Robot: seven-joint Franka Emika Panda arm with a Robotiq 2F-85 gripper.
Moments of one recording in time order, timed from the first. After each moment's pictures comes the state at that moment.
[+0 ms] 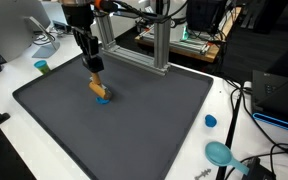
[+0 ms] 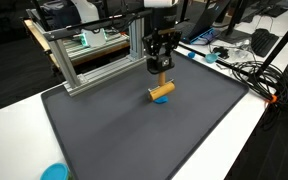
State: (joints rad) arm 0.01 0.32 -0.07 -1.89 -0.01 2.37 0.18
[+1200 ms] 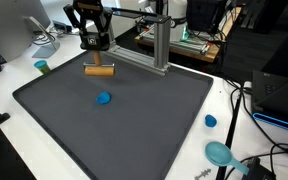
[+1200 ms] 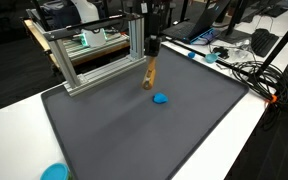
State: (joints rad) arm 0.00 0.17 -0.02 -1.95 -0.22 2.21 -0.49
